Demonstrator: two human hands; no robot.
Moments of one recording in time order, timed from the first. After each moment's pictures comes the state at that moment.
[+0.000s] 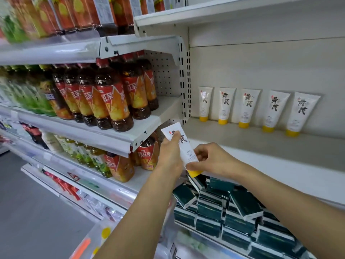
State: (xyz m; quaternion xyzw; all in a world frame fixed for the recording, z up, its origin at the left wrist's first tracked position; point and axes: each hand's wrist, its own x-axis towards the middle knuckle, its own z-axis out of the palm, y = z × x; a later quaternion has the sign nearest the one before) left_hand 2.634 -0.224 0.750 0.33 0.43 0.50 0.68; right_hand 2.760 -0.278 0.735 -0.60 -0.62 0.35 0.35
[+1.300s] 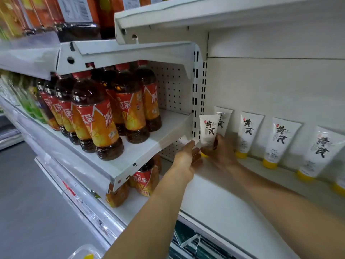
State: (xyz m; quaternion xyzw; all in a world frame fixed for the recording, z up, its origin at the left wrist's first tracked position) left_hand 2.709 -0.093 0.740 0.26 0.48 0.45 0.71; right_hand 2.836 -0.075 0.709 -0.68 -0.54 0.23 0.43
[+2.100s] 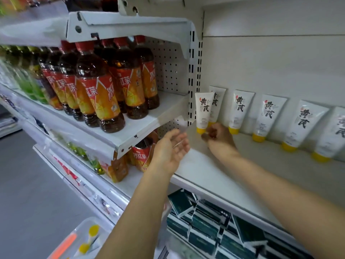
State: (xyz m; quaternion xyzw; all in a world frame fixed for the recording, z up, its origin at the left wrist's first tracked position) left_hand 2.659 -0.164 0.742 0.22 0.39 0.51 0.73; right_hand 2.820 -0.140 0.706 -0.68 -0.52 0.22 0.46
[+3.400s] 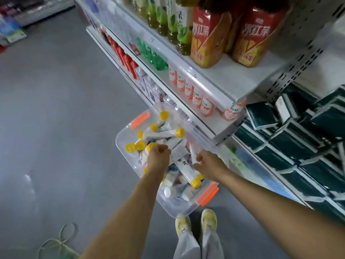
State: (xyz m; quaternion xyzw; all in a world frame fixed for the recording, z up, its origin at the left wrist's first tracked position) left_hand 2.354 -0.328 0.425 0.26 0.79 0.33 0.45; right_hand 2.526 -0.310 0.424 -0.62 -0.65 0.43 -0.02
